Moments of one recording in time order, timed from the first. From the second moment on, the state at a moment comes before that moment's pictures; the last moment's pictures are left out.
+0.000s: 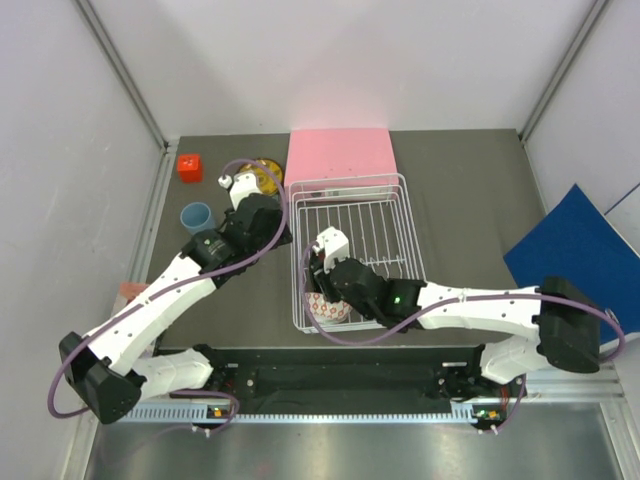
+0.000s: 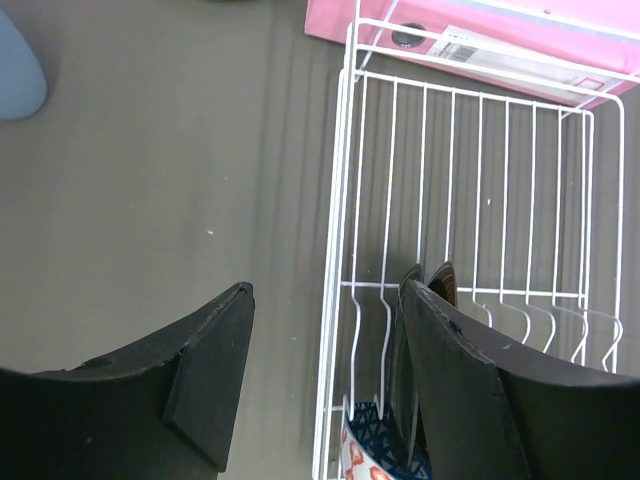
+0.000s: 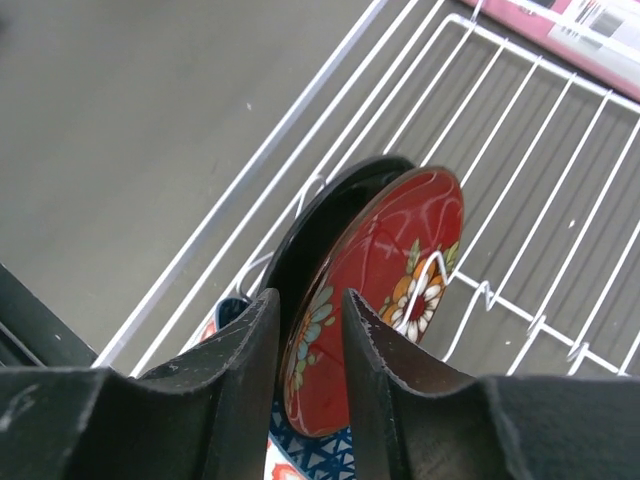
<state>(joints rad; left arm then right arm) -0.68 1.13 1.12 -0.69 -0.50 -0.74 1.23 1.37 0.89 0.02 0.50 0.27</state>
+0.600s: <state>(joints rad) -0.69 1.14 1.08 -0.69 -0.47 -0.76 1.21 1.47 0.91 0.01 0.46 0.31</state>
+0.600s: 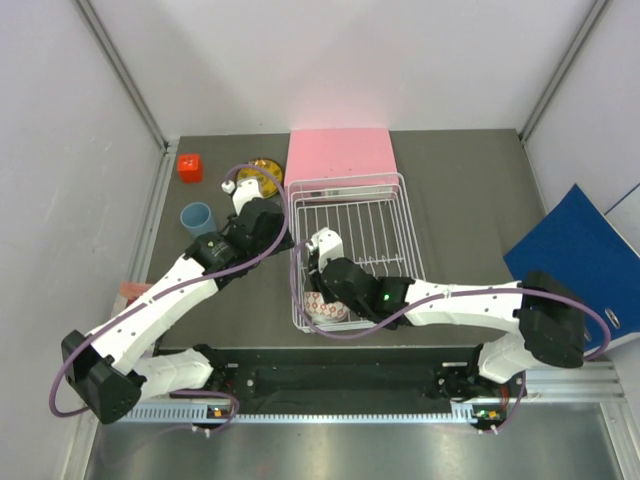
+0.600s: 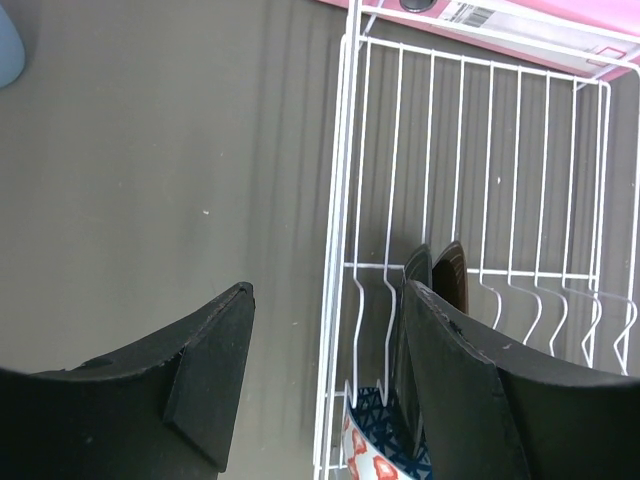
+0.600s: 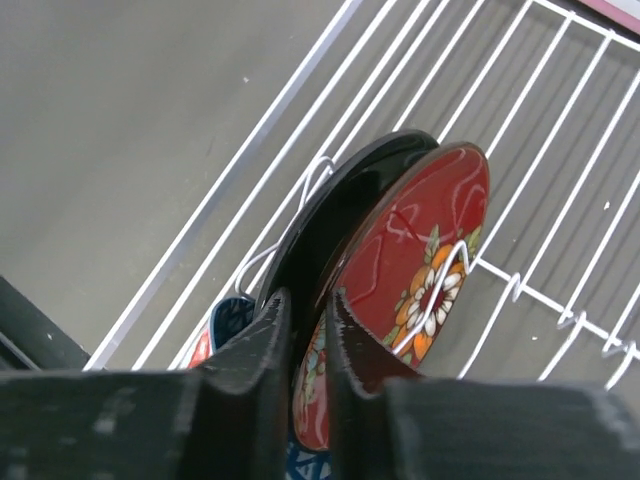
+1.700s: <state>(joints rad) -0.69 1.16 1.06 -0.66 -0.43 -0.76 1.21 1.32 1.00 -0.22 0.47 0.29</state>
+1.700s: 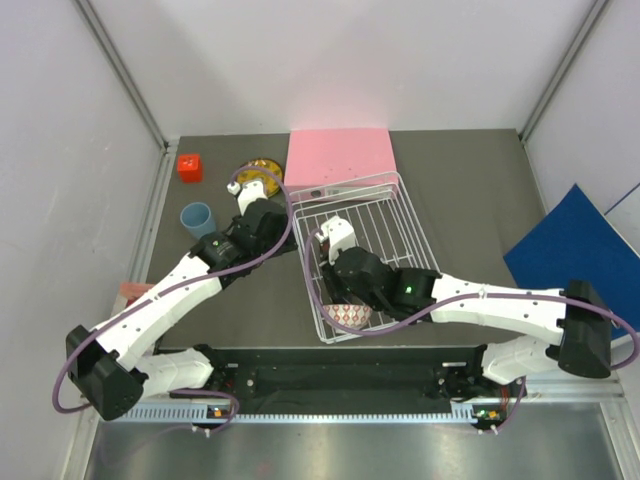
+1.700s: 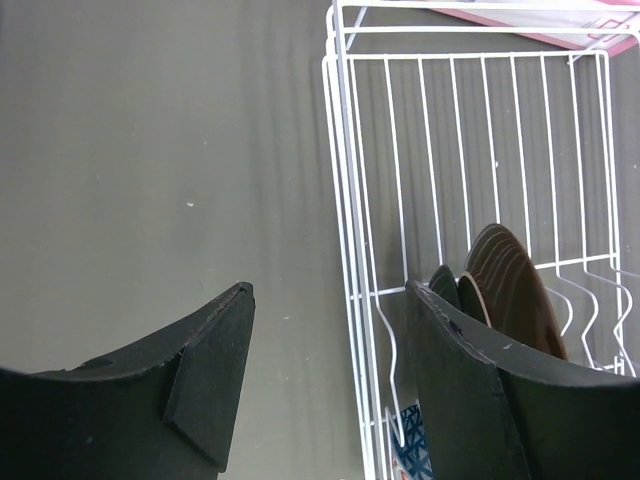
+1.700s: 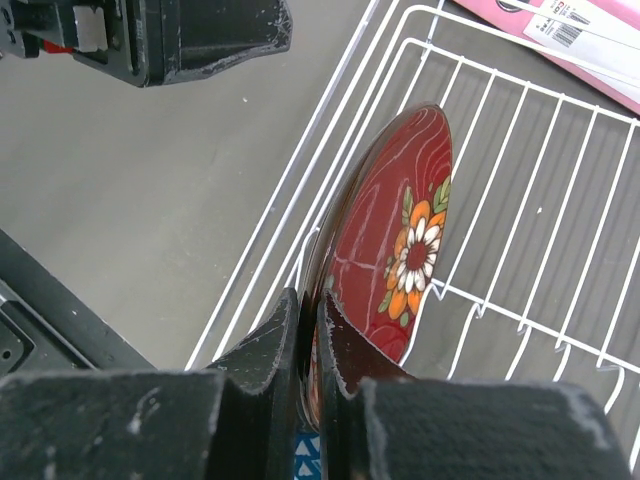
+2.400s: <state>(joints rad) -0.69 1.17 1.05 -0.64 -0.43 -0.76 1.21 1.28 1.05 -0.26 0.50 0.18</state>
